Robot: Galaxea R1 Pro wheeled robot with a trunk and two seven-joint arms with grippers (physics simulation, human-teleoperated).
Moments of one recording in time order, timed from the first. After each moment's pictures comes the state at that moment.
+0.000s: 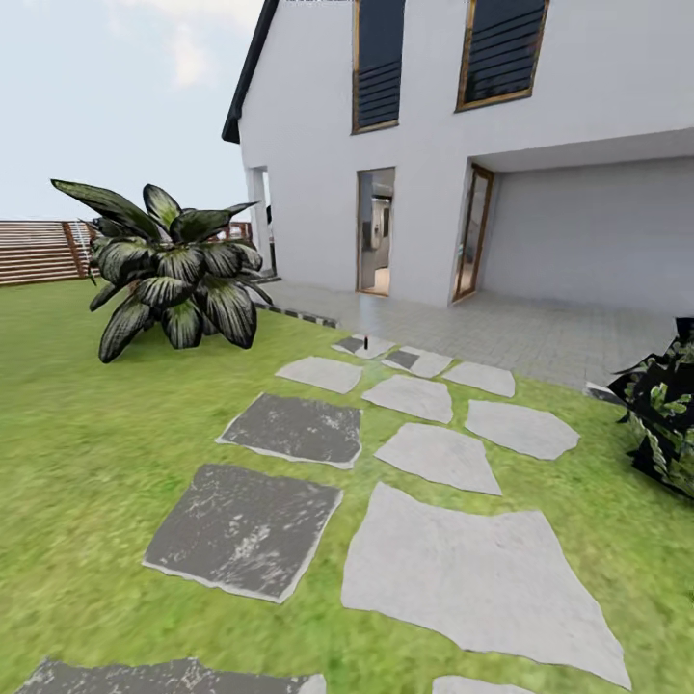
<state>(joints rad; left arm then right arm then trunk) 0.07 -0.09 0.00 -0.46 0.00 -0.55 0.00 -0.02 0.03 0.01 -0.25 -0.01 -0.33 0.00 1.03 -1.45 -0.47</state>
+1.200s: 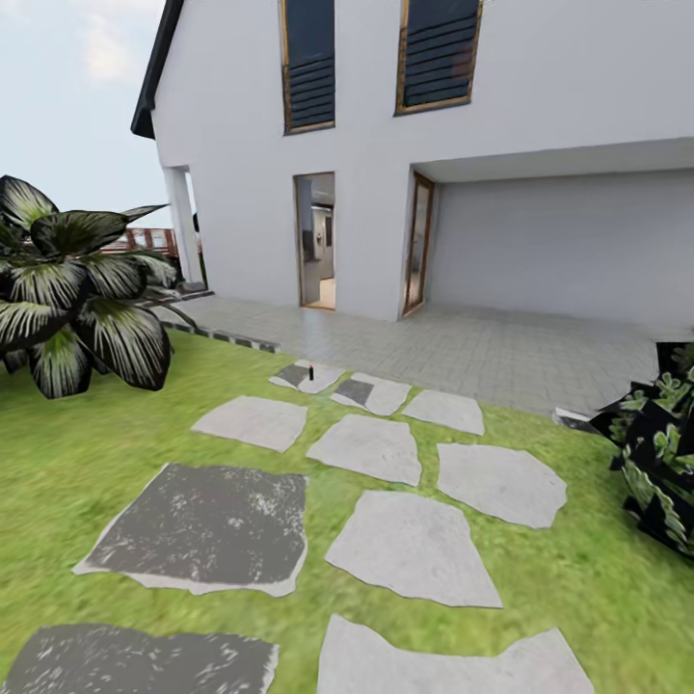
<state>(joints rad) 0.07 -0.09 0.00 -0.46 0.00 -0.55 0.00 -0.02 0.03 0.01 -0.25 -0.01 -0.33 0.00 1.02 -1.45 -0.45</state>
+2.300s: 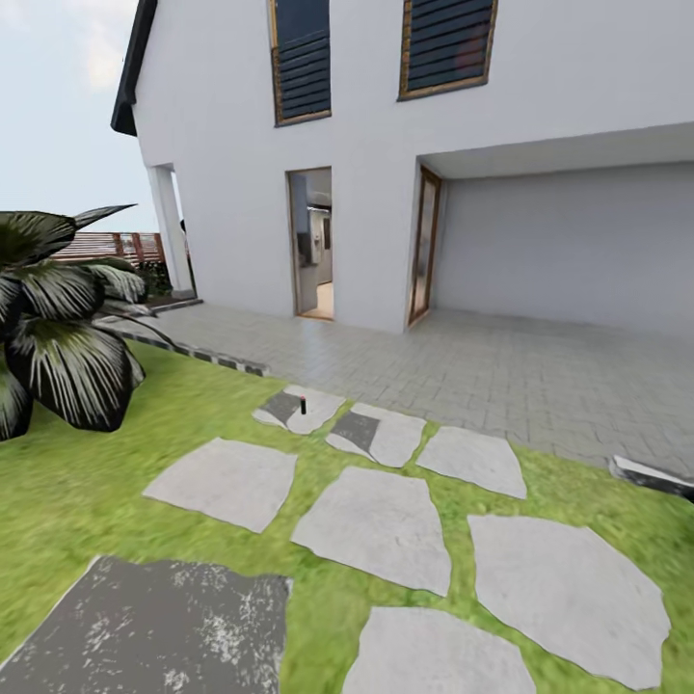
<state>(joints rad) 0.08 -0.09 0.00 -0.46 0.00 -0.55 0.00 -0.02 0.03 0.01 -0.25 -0.01 -0.33 0.00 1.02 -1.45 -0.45</state>
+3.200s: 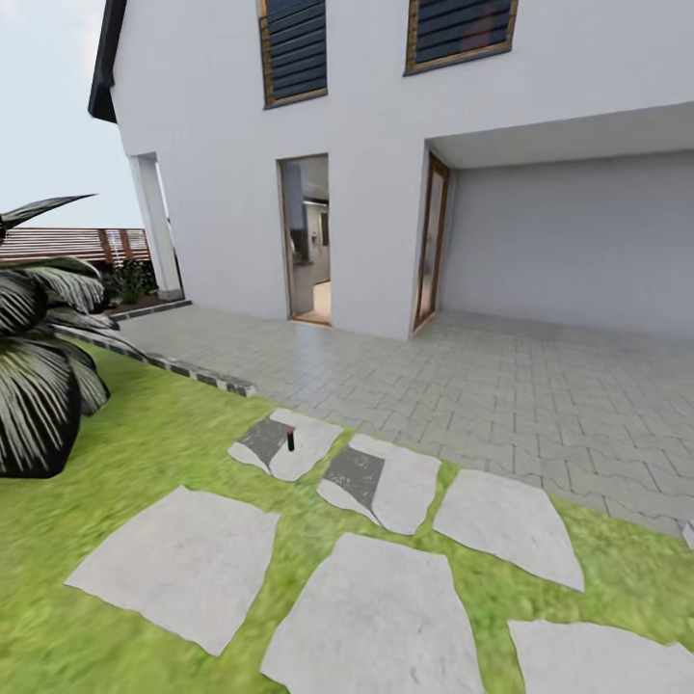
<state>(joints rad) 0.07 -0.09 0.00 -0.46 0.00 -0.55 0.00 -0.02 0.03 0.01 -0.25 0.00 -0.33 0.00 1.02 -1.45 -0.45</state>
